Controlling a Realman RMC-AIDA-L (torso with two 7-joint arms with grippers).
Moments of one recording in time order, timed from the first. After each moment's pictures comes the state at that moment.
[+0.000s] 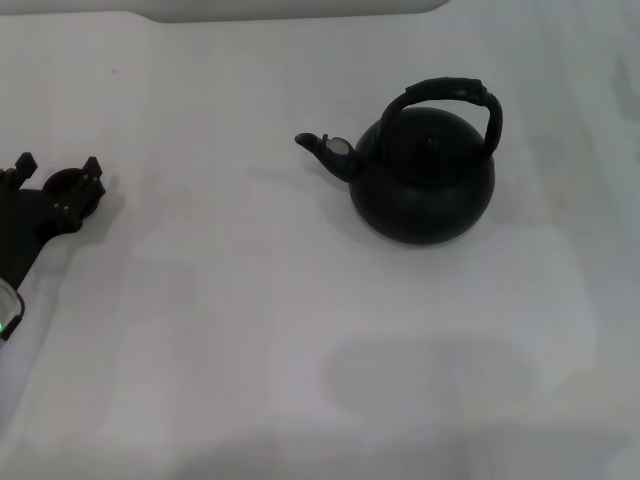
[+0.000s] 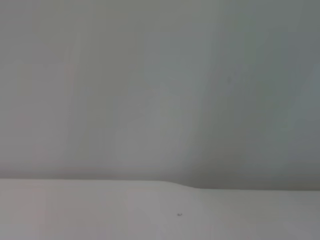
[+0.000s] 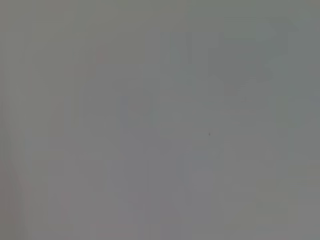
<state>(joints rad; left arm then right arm) -0.35 -2.08 0.06 -0.09 -1.57 -1.13 2.81 0.40 2.02 -1.54 -0.24 0.11 -1.01 0.39</state>
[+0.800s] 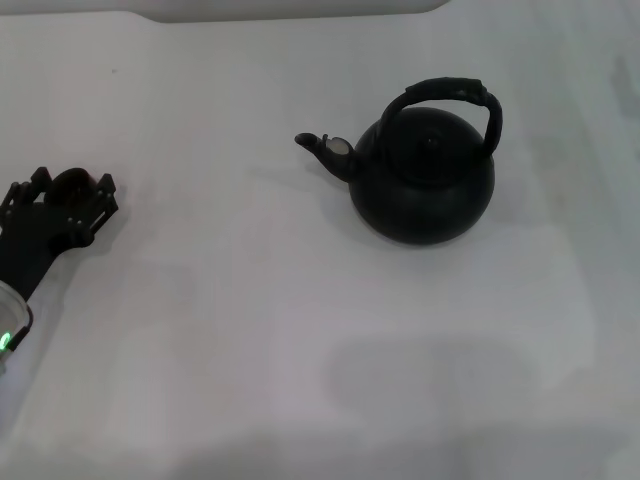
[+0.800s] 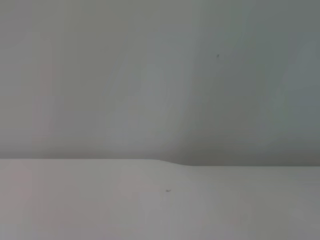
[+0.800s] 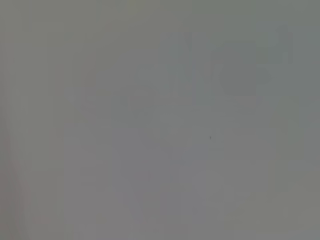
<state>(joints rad) -0.35 -2.08 0.06 -0.10 -1.52 -1.10 2.81 0.40 2.02 -1.54 -0.25 0.11 -1.01 0.39</state>
